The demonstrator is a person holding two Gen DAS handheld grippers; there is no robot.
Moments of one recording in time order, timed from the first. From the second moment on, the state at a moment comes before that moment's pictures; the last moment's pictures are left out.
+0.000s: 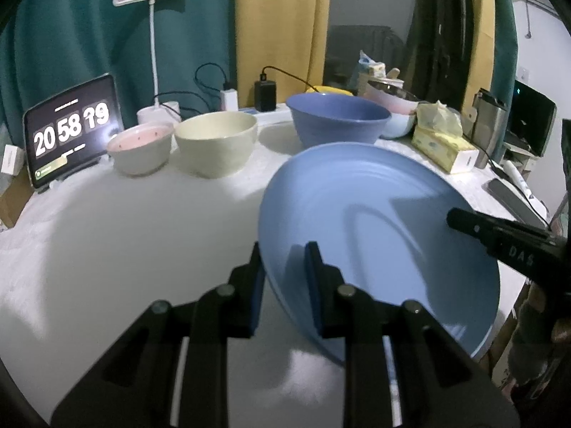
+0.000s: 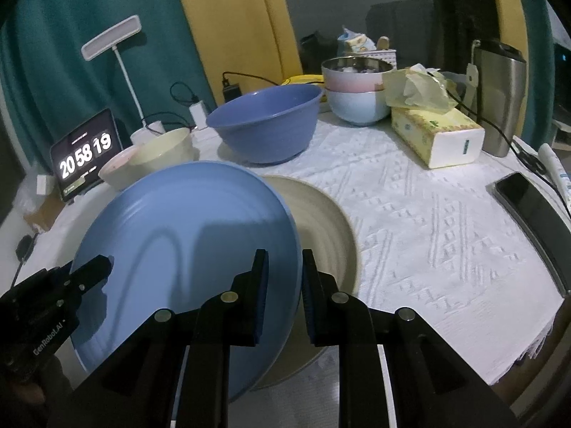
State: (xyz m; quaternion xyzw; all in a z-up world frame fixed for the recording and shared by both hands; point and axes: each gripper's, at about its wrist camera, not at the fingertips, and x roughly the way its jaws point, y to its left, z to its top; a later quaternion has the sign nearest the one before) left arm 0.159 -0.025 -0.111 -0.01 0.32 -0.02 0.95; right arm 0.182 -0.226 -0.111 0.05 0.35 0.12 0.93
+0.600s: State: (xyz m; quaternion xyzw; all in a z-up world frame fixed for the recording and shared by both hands) left arm 0.190 -0.047 -0.123 0.00 0.34 -0.04 0.94; right arm 0.194 -0.242 -0.113 0.04 0.34 0.07 0.94
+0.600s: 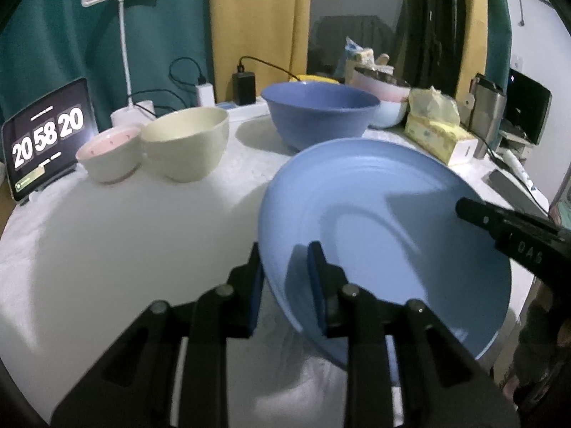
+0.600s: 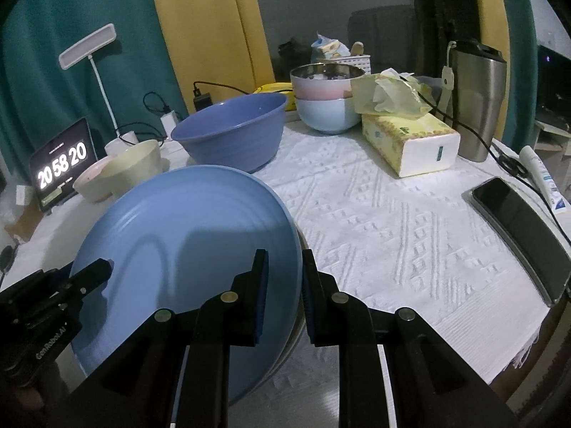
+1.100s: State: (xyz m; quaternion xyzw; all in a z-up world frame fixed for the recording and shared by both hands) left arm 0.192 -0.042 -0.121 0.01 0.36 -0.04 0.93; right arm 0.193 -0.243 -0.109 0.02 0.33 0.05 0.94
